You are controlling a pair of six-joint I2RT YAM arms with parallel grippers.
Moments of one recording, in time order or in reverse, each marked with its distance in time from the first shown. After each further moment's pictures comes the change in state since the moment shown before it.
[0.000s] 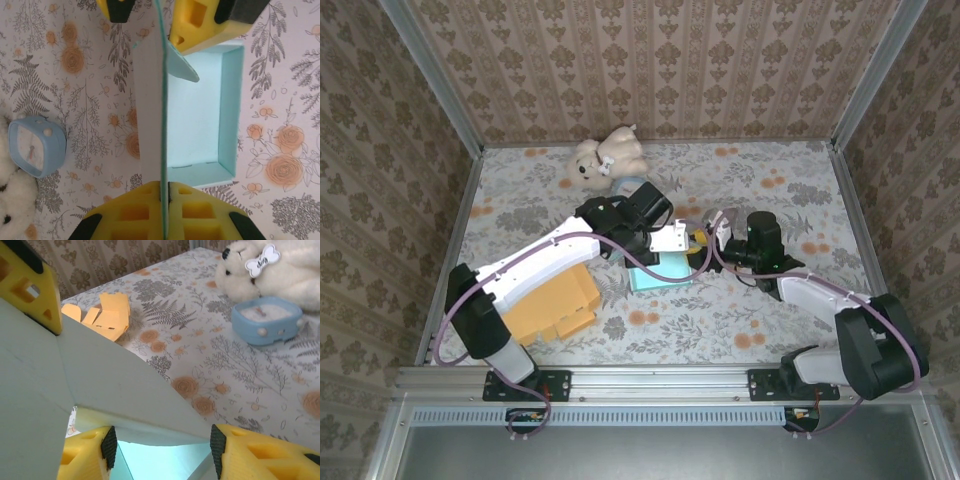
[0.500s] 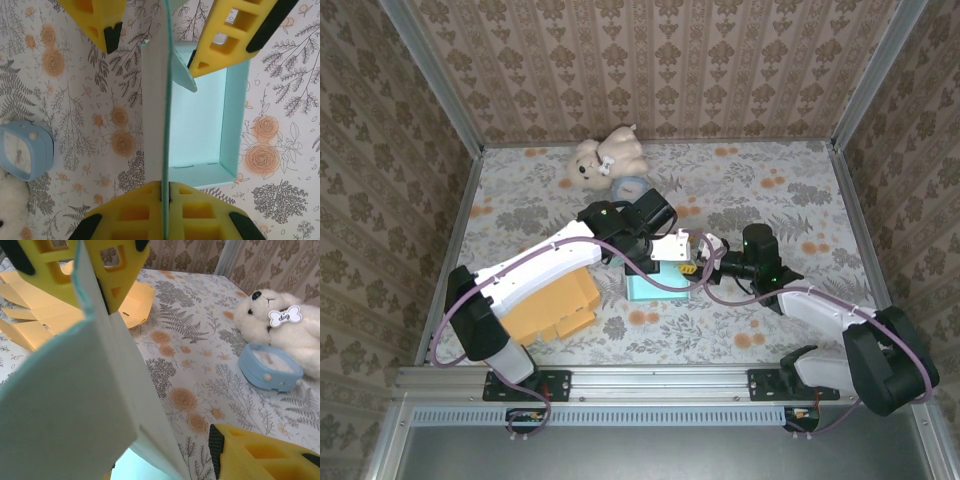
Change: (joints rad) left arm -0.040 -0.006 0.005 -0.053 0.001 0.001; right arm 0.085 -0.079 -0.082 0.045 0.037 -0.352
